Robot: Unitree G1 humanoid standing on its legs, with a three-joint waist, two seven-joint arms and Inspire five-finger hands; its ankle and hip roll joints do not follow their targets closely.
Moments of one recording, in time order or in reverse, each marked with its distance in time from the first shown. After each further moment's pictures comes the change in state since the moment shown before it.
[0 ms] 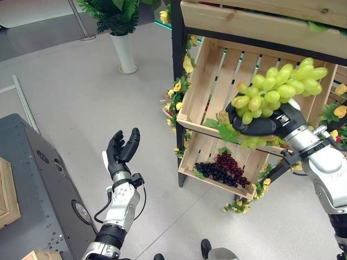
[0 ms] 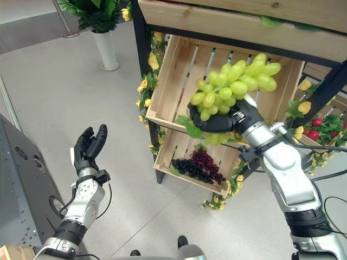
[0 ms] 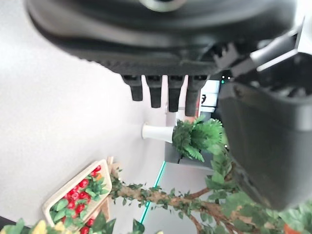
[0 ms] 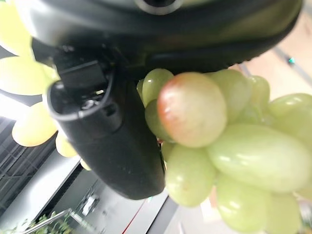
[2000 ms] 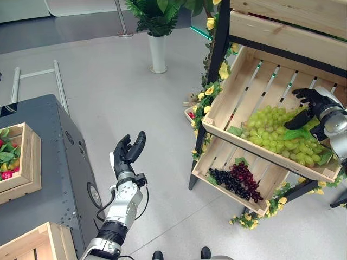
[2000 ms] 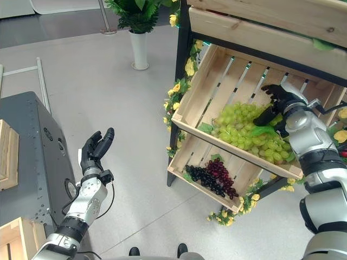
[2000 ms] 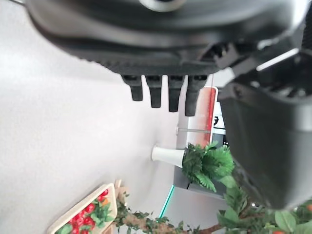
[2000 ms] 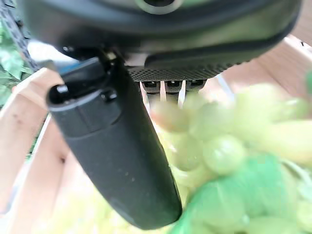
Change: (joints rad) left arm -0.035 0.003 -0.030 0.024 -0.034 0.088 -0.024; right arm -0.557 -0.162 0.440 0.859 -0.351 0.246 -0.067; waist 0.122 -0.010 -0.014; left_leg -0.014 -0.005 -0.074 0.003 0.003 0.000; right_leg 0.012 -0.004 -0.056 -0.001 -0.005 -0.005
